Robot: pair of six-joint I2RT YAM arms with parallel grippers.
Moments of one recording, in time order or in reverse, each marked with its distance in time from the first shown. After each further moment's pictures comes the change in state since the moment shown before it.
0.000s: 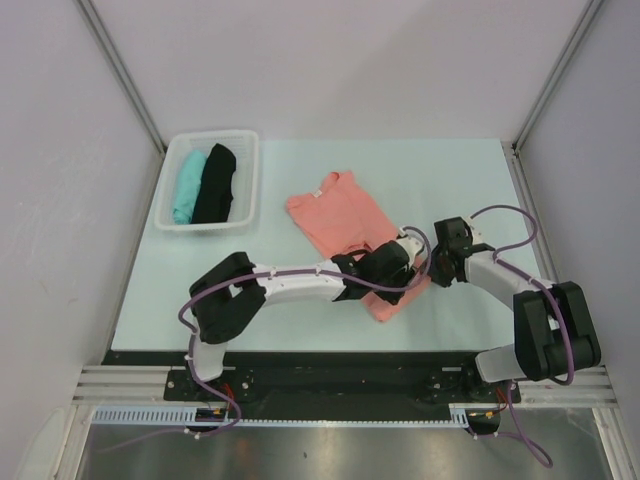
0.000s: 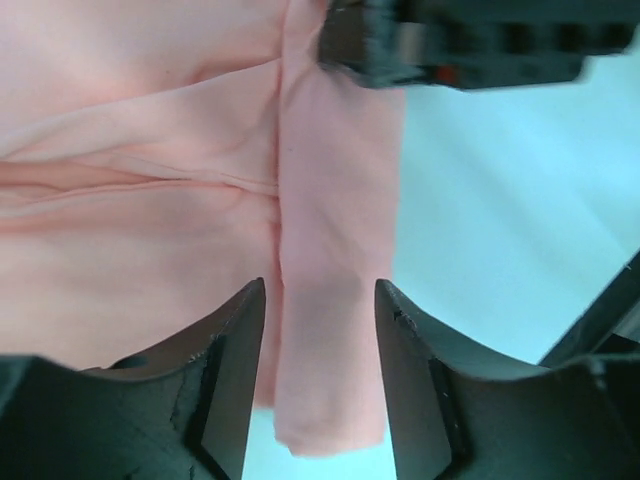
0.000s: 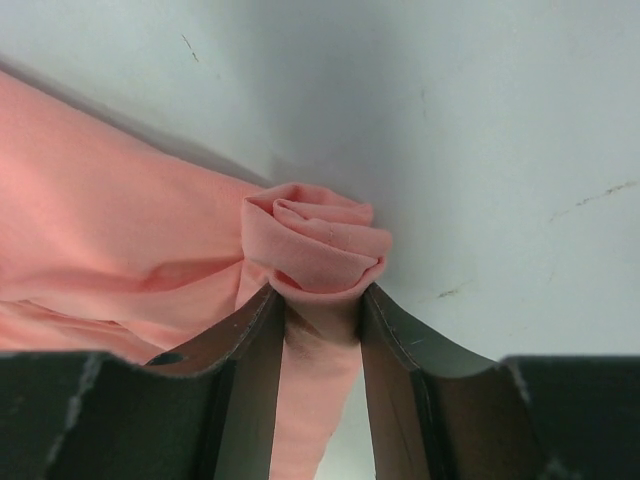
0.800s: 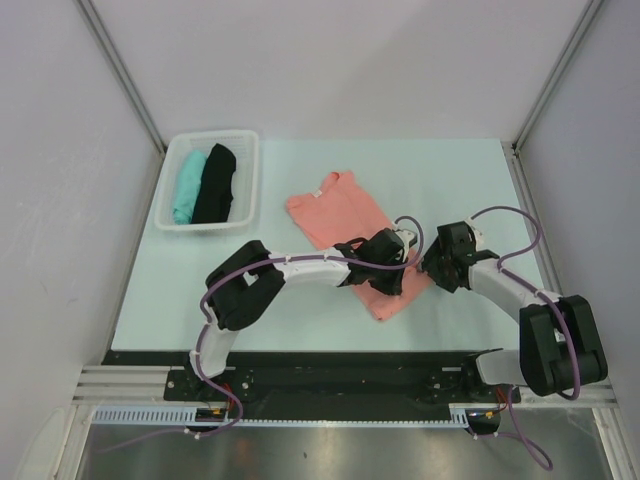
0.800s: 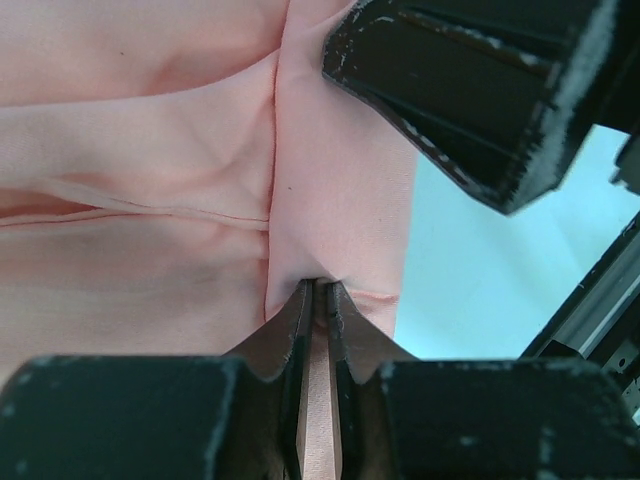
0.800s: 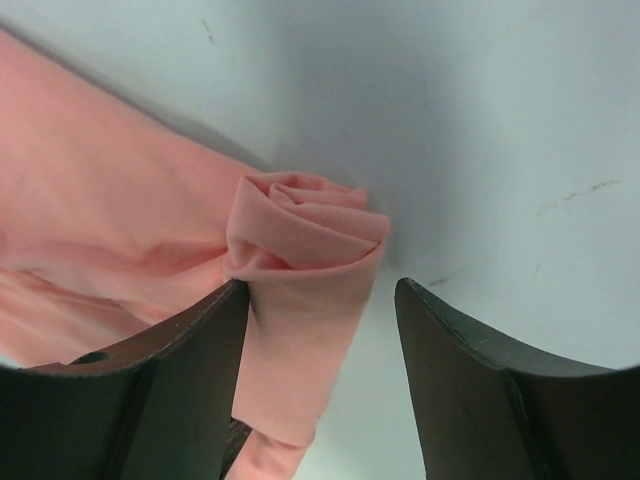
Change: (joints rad) left arm 0.090 0.120 0.071 -0.007 0.225 -0.135; right arm 0.008 -0.087 -0.046 0.017 0.000 -0.059
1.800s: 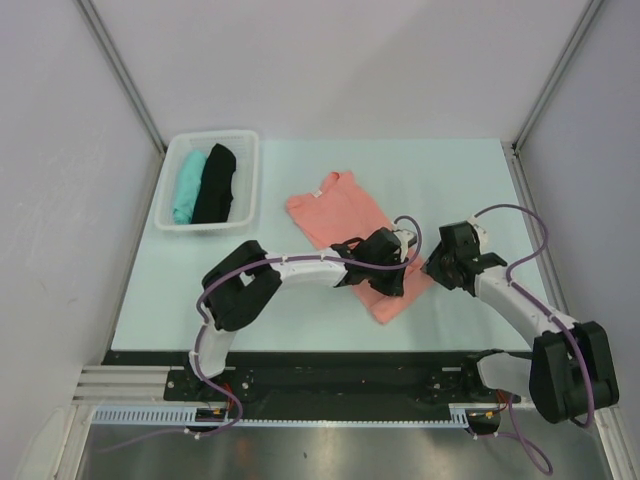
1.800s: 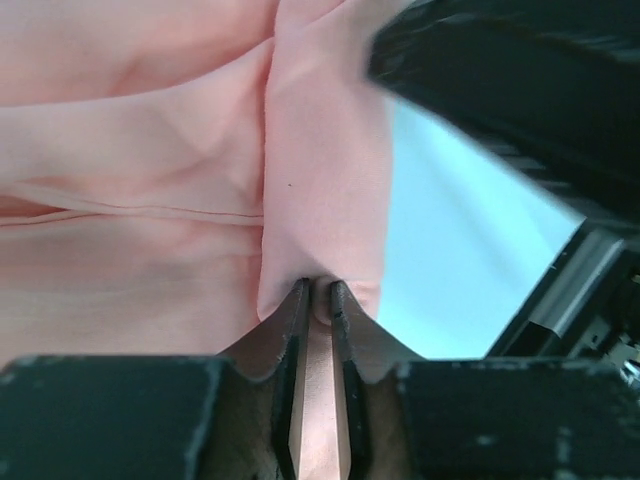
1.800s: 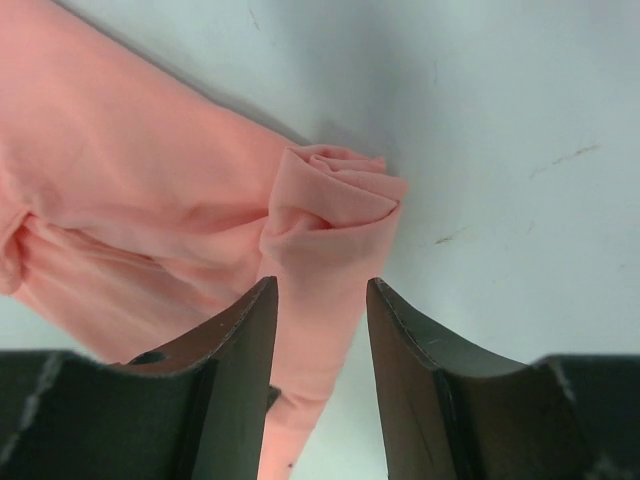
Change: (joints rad) left arm 0.003 -0.026 -0.034 0.045 0.068 0.001; right arm 0.032 -0.103 0.013 -0.083 0.017 0.026
